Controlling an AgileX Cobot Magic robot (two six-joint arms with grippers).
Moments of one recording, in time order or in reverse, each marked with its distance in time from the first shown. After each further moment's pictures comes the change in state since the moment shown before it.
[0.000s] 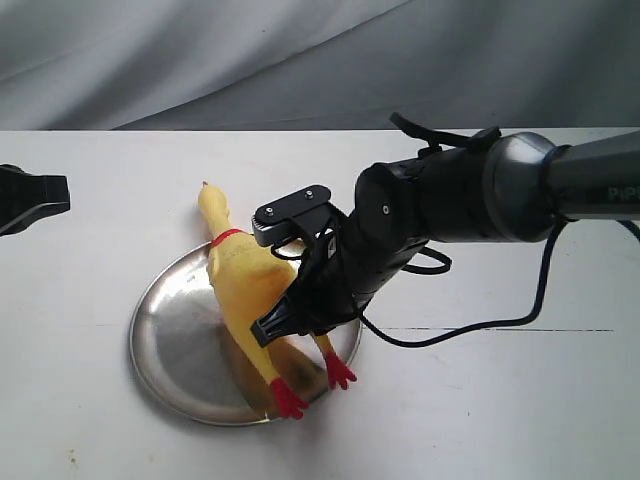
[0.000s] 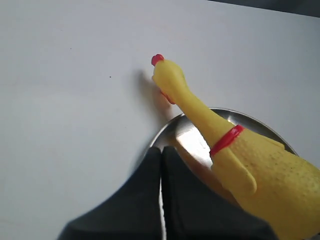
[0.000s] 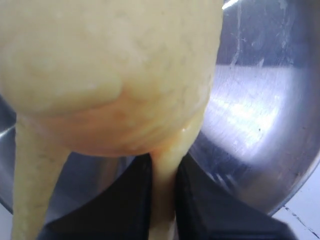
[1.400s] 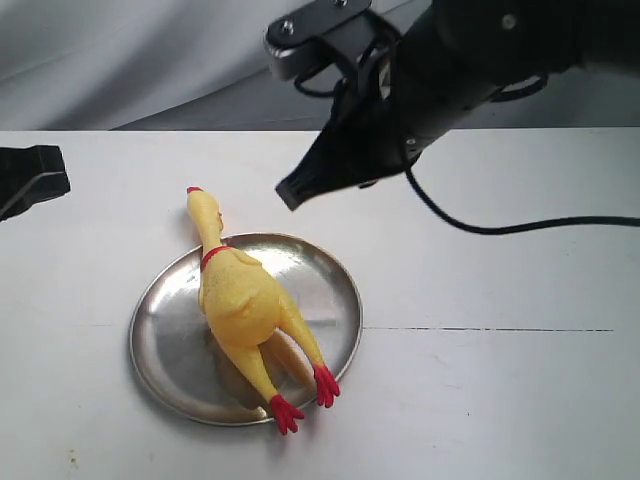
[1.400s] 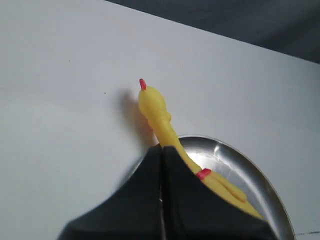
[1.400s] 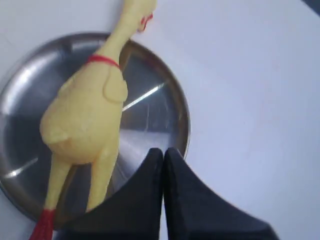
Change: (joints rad) left arm 0.000 -0.008 -0.006 -0.147 -0.027 0.000; right arm 0.000 -0.333 -0.179 -0.364 0.242 0.175
